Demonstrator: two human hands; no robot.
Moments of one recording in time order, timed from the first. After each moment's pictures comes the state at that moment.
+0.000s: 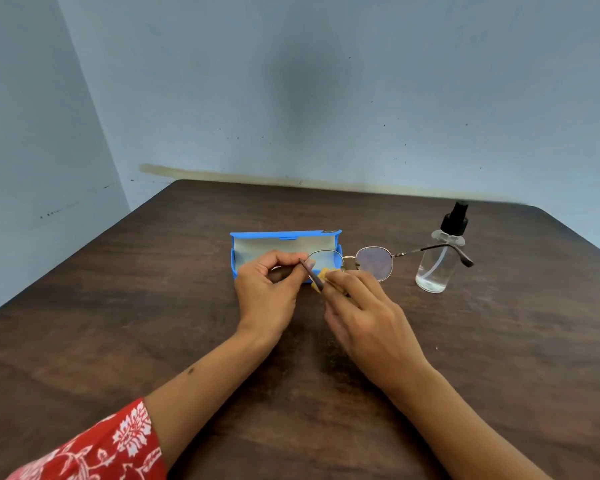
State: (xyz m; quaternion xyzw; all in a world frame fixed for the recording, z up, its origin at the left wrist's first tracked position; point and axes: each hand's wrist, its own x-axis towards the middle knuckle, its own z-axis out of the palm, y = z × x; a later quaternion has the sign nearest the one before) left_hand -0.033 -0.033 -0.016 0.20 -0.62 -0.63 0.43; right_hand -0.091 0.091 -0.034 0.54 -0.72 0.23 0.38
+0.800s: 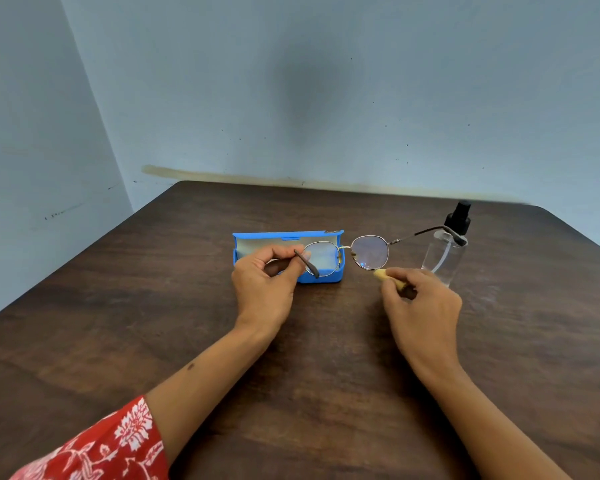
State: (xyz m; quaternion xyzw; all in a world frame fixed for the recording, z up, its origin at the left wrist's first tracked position) left_hand -0.031 -0.038 -0.009 0.21 -0.63 -0.60 0.45; right_hand -0.114 0.109 -0.027 0.23 -0.80 0.51 0.21
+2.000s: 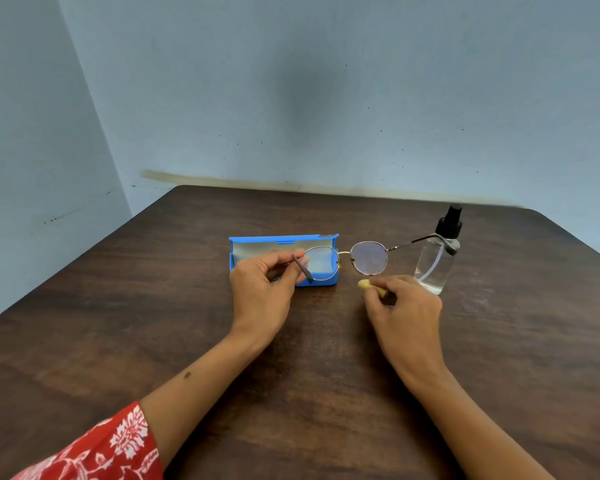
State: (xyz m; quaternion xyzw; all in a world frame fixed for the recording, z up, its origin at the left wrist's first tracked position) left_hand -0.025 -0.034 -0.006 0.18 -0.67 -0.58 0.42; right_hand -0.113 0.106 -0.034 0.28 -0.81 0.48 0.21
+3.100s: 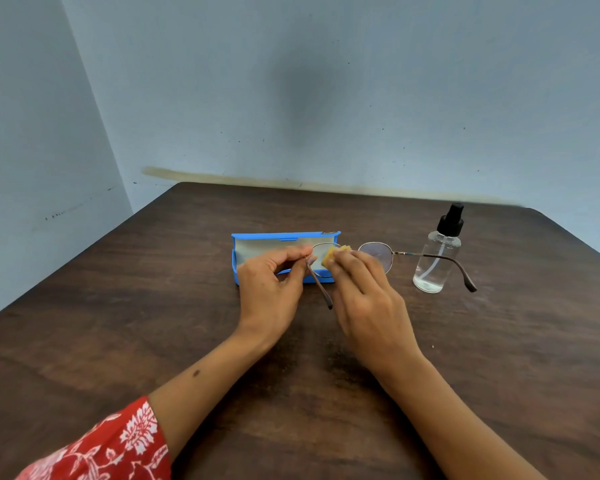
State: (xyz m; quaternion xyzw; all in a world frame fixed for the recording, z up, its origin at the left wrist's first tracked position) left_hand -0.030 -0.036 -0.015 0.16 -0.70 -0.53 0.45; right_hand -0.098 0.083 -0.030 0.48 -0.74 0.23 0.41
